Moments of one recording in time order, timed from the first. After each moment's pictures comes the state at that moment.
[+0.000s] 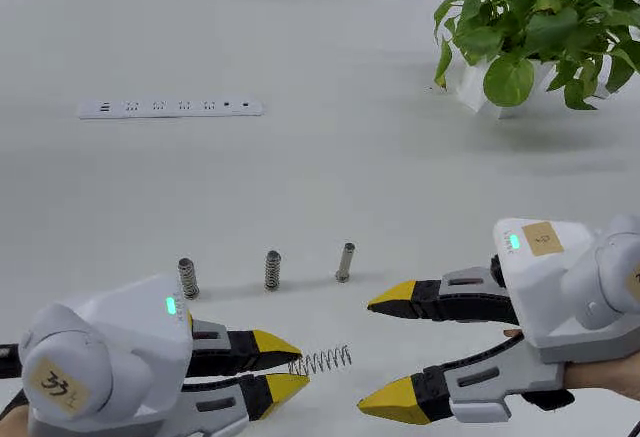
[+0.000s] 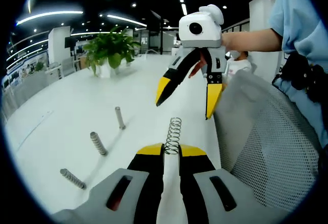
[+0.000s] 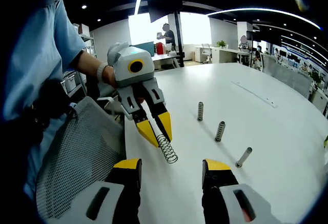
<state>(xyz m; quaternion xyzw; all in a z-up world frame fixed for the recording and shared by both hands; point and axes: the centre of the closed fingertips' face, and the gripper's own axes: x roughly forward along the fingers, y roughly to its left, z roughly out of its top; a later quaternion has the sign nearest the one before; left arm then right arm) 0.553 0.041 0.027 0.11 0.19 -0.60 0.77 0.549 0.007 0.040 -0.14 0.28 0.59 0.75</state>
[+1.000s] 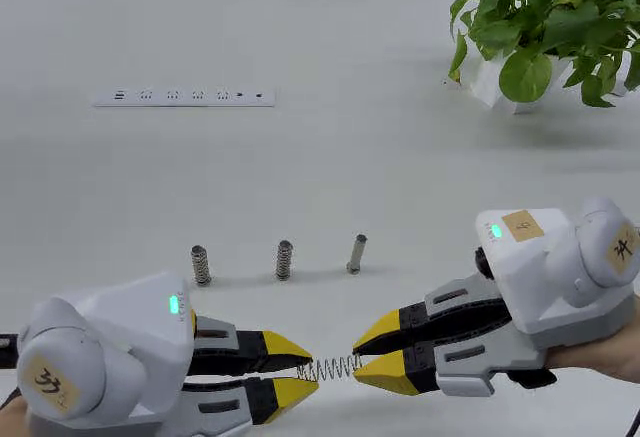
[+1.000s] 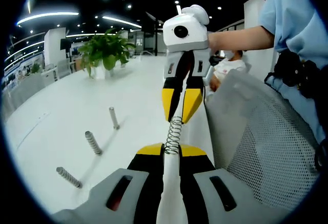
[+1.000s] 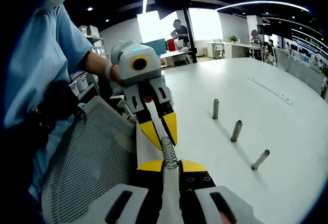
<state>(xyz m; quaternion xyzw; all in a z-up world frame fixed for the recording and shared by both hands) 0.541 0.040 0.026 0.11 0.19 -0.61 0.76 0.537 0.020 0.033 -0.12 0.30 0.62 0.71</state>
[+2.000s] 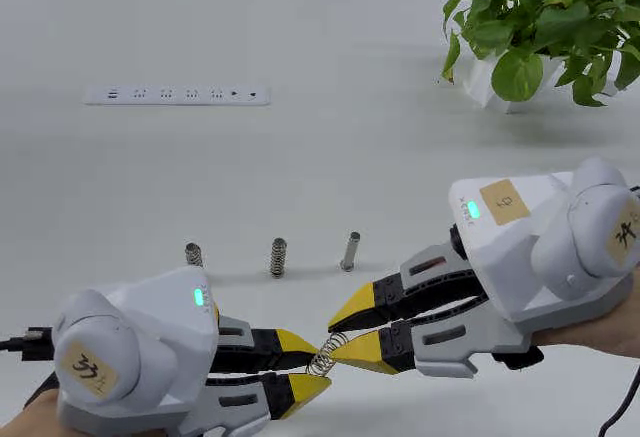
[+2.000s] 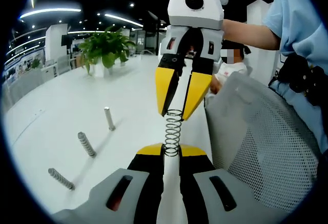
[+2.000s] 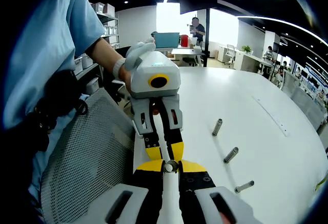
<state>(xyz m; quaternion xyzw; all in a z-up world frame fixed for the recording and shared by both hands) 0.541 0.025 0.024 0.10 0.20 -0.61 0.76 0.537 0.038 0.063 -0.23 0.26 0.64 0.69</state>
